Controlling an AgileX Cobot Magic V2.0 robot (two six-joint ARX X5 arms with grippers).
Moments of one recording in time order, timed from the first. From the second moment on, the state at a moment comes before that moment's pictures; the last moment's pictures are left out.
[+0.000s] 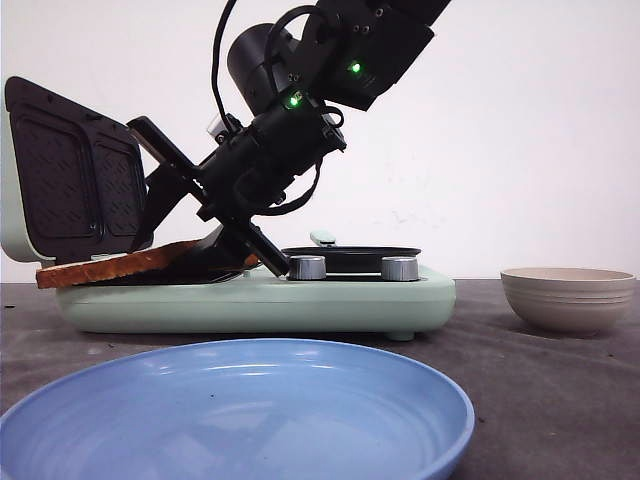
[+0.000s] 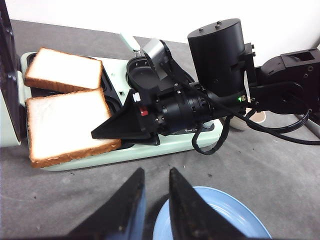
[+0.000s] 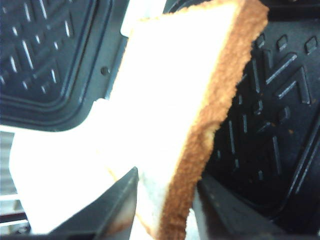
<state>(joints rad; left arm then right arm) -0.25 0.35 0.58 -0.52 0.34 -0.24 0.74 2.09 1.48 -0.02 -0.39 0.78</state>
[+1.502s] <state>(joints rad) -0.25 0.35 0.58 -0.52 0.30 -0.24 0.71 1.72 1.49 -0.28 0.09 0.23</state>
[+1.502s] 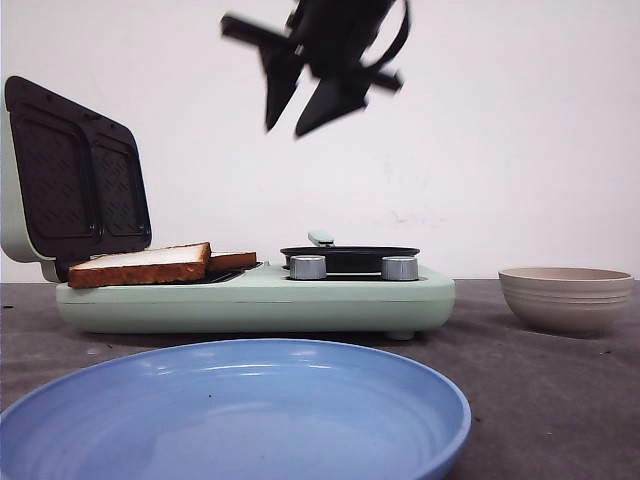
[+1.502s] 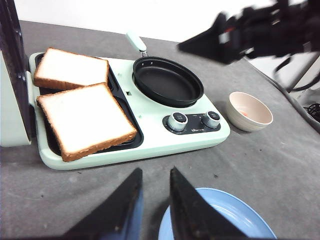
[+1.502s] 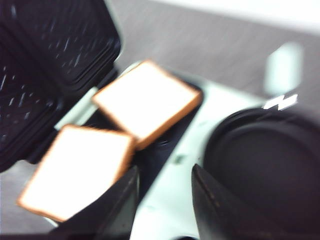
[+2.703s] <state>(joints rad) -0.25 0.35 0.58 -0.47 0.24 -0.25 0.66 0.98 1.13 -0.45 0.02 0.01</state>
